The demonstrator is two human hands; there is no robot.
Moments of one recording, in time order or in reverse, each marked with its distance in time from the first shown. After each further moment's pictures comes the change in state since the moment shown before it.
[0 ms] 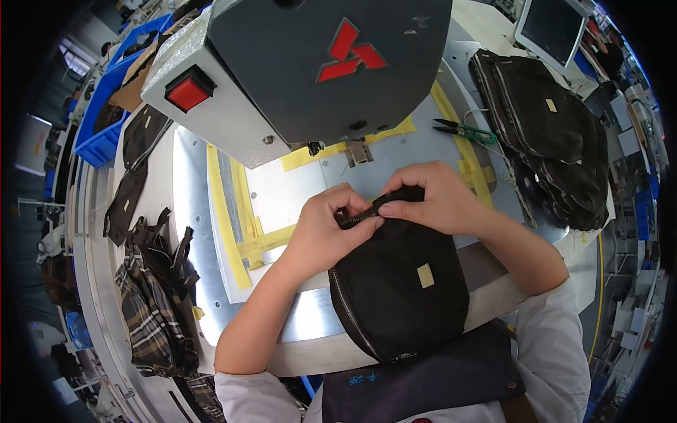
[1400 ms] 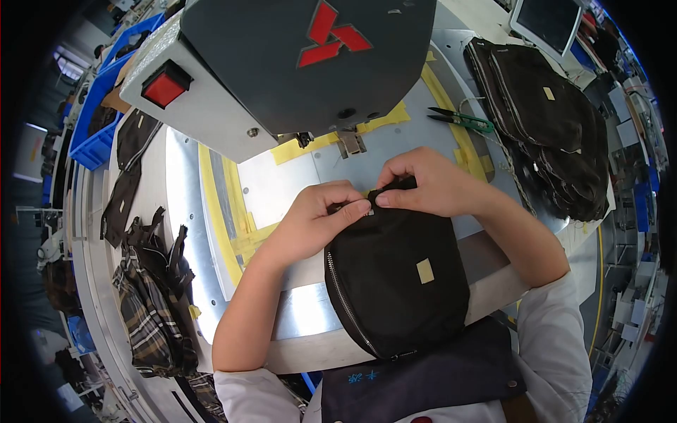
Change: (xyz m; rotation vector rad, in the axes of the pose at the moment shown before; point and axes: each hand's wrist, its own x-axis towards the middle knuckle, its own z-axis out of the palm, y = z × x) left_hand 0.008 -0.010 -0.012 -0.105 -0.236 -0.049; right_hand 0.009 0.008 -0.009 -0.100 -0.142 -0.008
